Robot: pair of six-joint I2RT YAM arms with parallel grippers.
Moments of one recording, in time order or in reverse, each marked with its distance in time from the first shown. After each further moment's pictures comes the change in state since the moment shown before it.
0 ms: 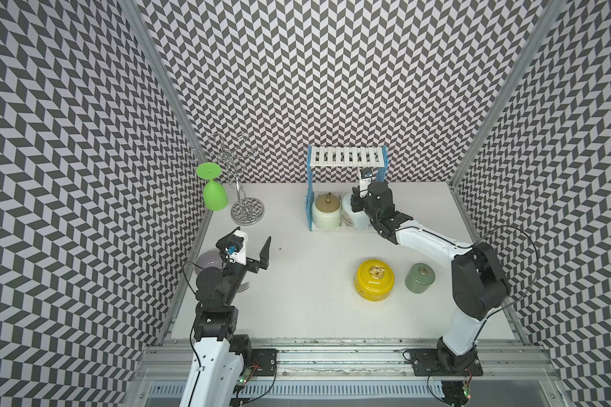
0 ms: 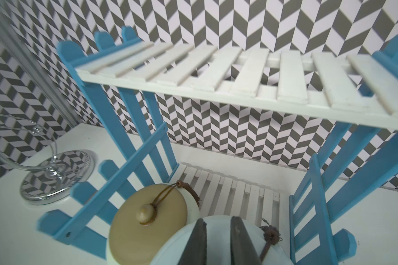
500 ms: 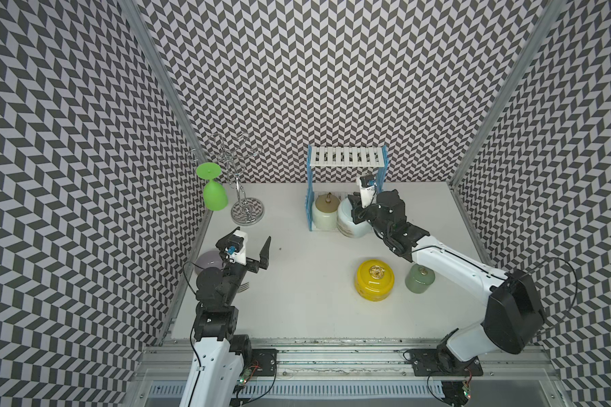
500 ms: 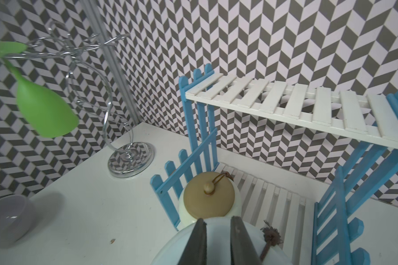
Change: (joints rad) left arm -0.002 0.004 0.000 0.008 -0.005 0.000; right arm 0.097 -0.260 -0.167 -0.040 -0.126 -0.026
